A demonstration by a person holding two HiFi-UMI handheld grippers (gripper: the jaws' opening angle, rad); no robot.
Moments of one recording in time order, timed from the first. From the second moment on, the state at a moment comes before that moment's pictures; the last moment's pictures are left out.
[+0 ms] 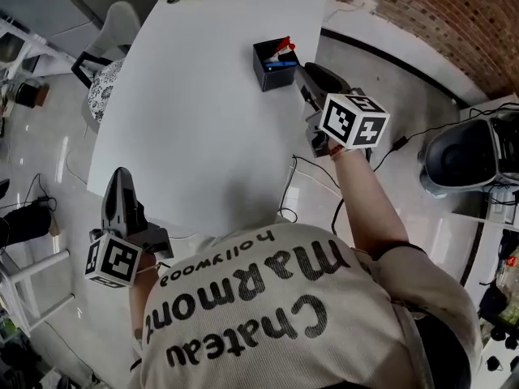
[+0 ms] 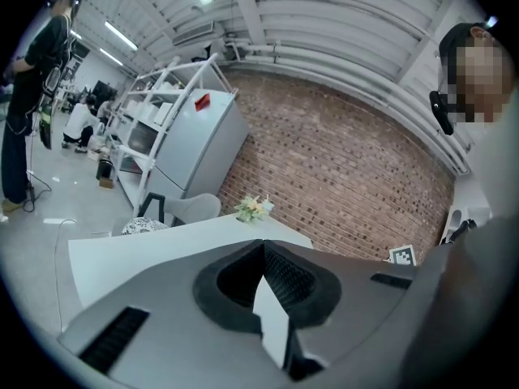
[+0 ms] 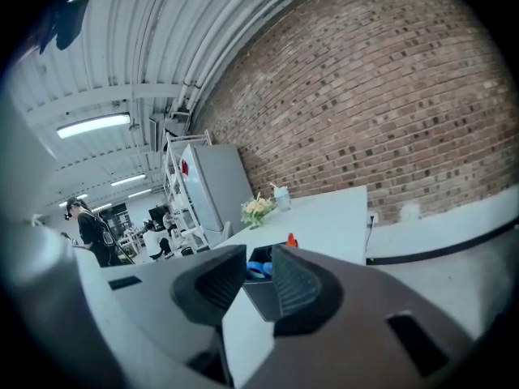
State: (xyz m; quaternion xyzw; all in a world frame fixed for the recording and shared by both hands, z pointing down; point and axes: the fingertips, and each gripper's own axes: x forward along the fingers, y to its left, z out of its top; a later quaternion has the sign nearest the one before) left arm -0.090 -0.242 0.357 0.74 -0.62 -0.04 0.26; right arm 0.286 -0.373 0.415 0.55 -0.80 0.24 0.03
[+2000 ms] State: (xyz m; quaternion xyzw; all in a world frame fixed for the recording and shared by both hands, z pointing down) left arm -0.095 -0.237 0.361 0.73 -0.64 -0.03 0.26; right arm 0.272 -0.422 0.436 0.54 -0.81 0.20 0.11
